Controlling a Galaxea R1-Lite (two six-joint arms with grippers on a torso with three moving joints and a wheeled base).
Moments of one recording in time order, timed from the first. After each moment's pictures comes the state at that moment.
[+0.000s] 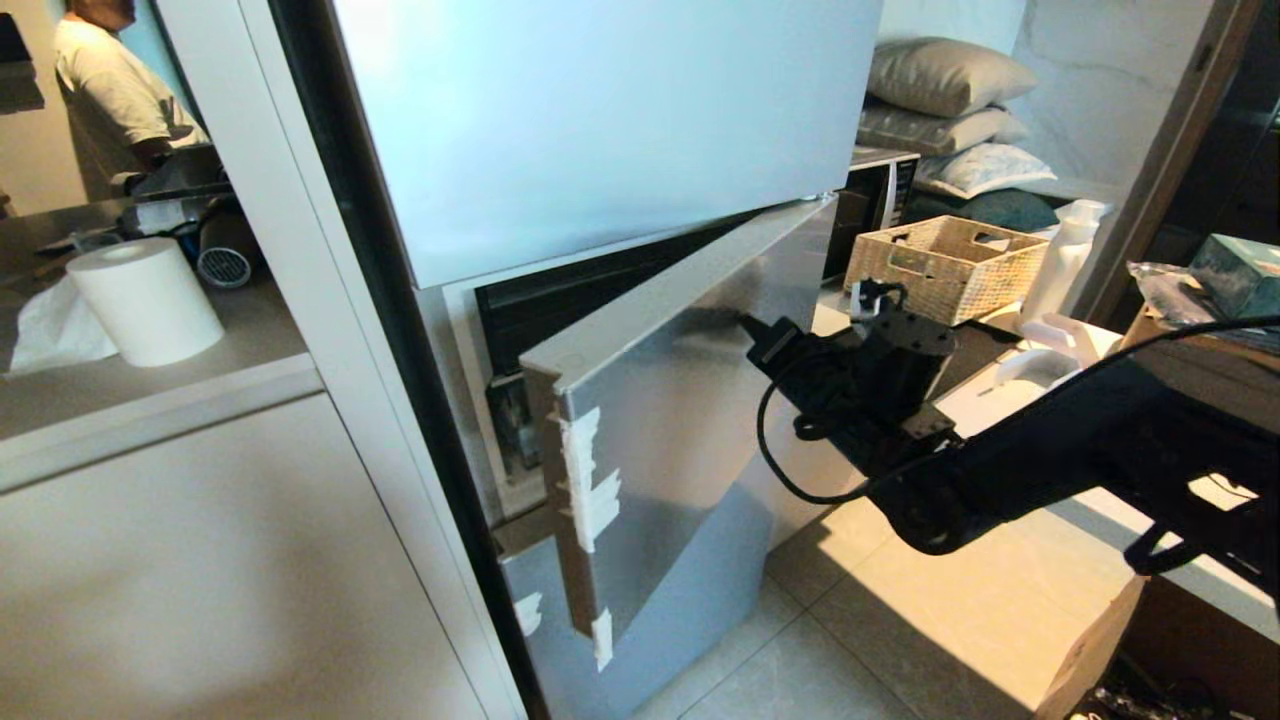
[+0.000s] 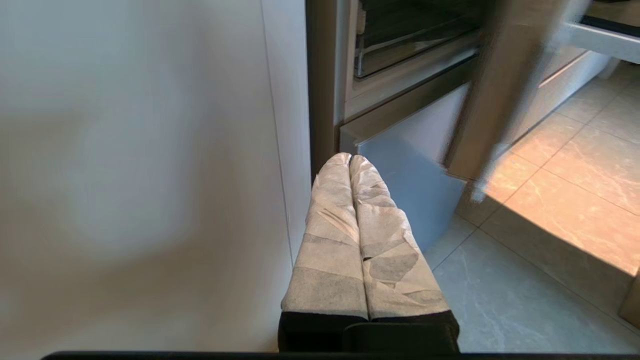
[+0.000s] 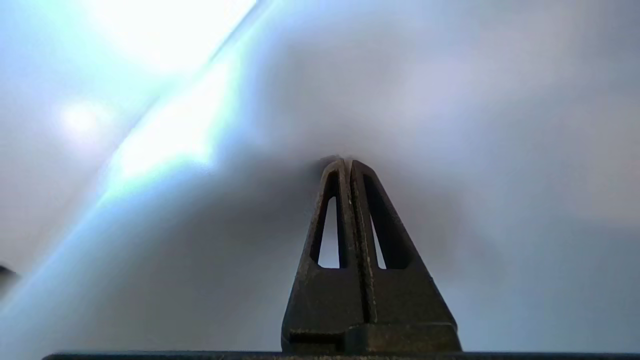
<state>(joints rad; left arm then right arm) 0.00 0.00 0.00 -0.01 0.00 0.00 0.48 2.25 -1.24 -1.25 0.01 0.75</state>
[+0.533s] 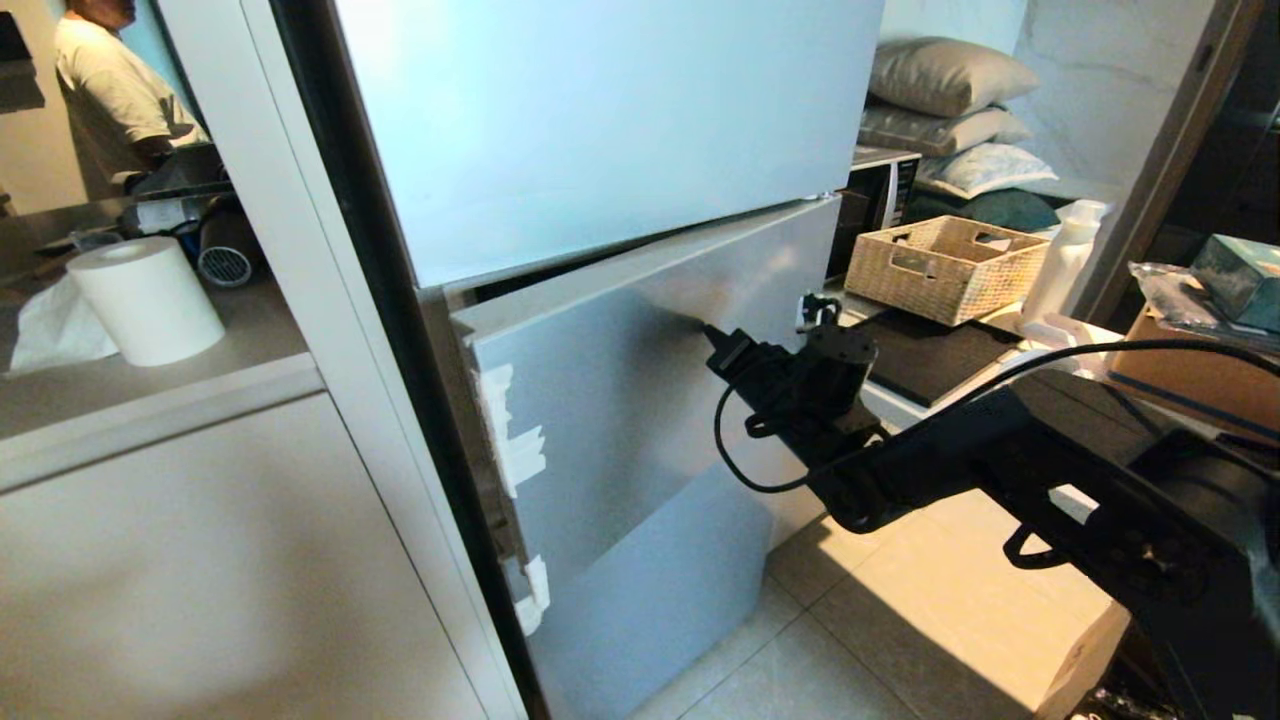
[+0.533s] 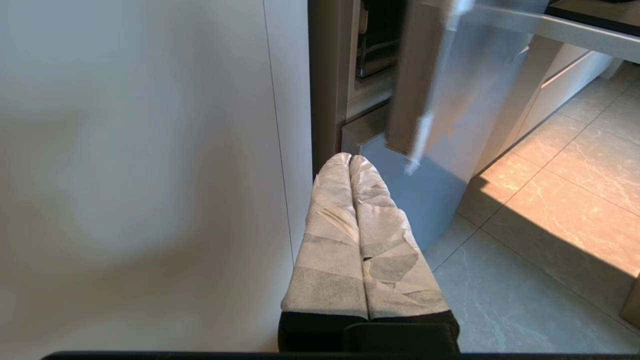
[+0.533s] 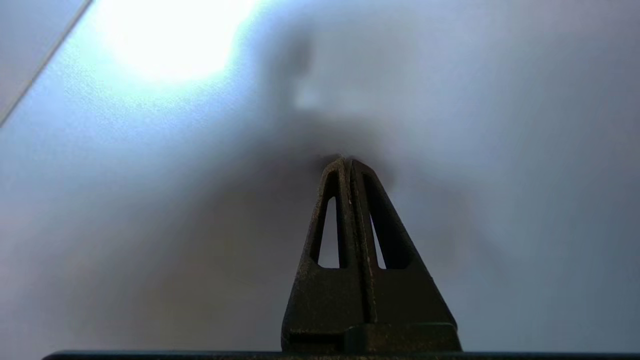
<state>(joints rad) 0.00 0.00 0.00 -0.01 0.00 0.00 0.49 2.45 -1.54 -1.14 0.01 0.74</state>
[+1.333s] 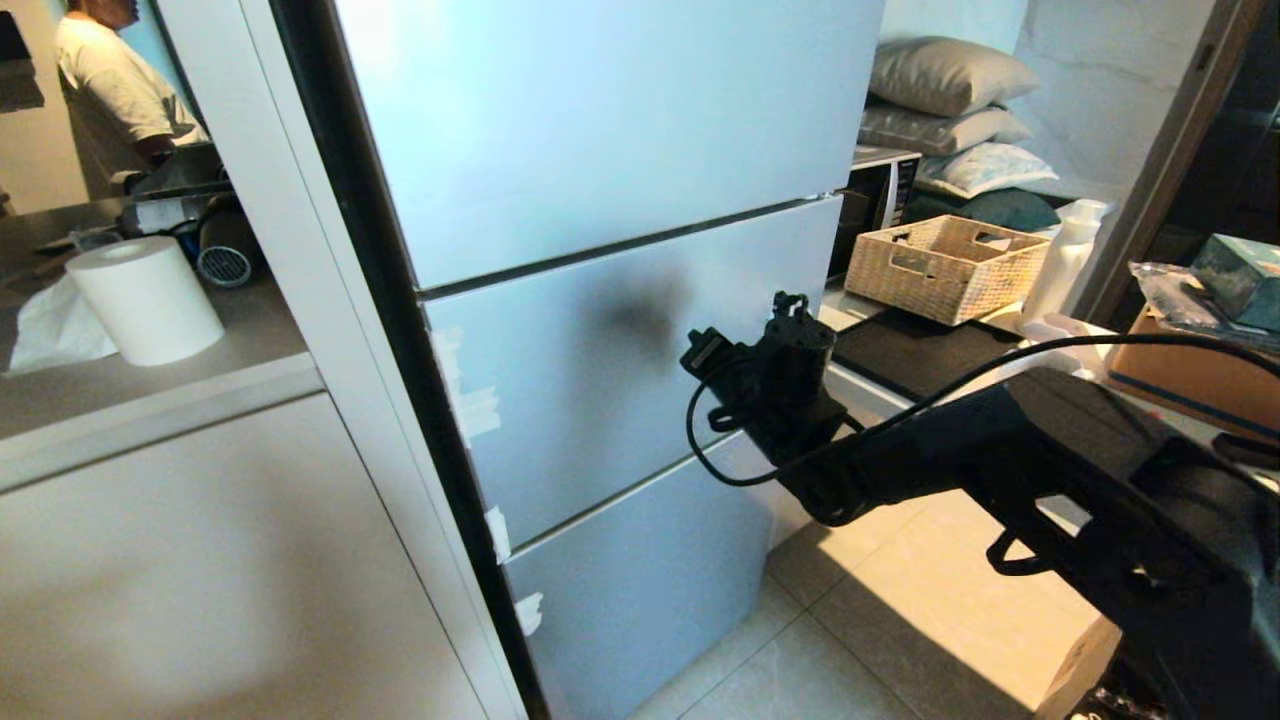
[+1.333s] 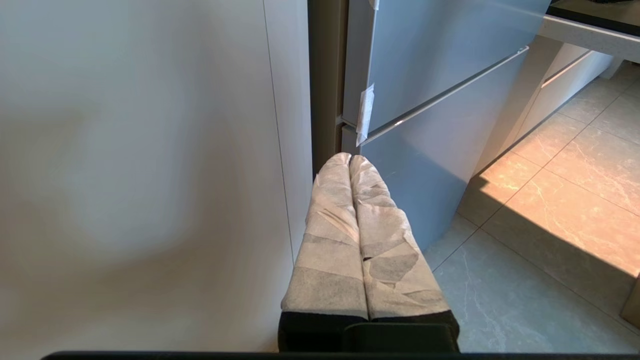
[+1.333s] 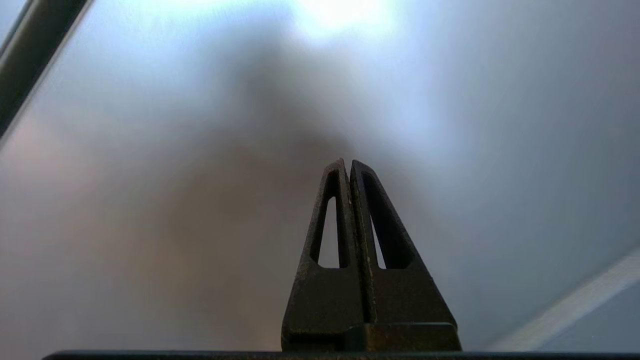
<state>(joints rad) 0.00 0.00 0.00 -0.01 0.00 0.00 0.56 2.42 -1.58 -0.97 -0.16 0.73</state>
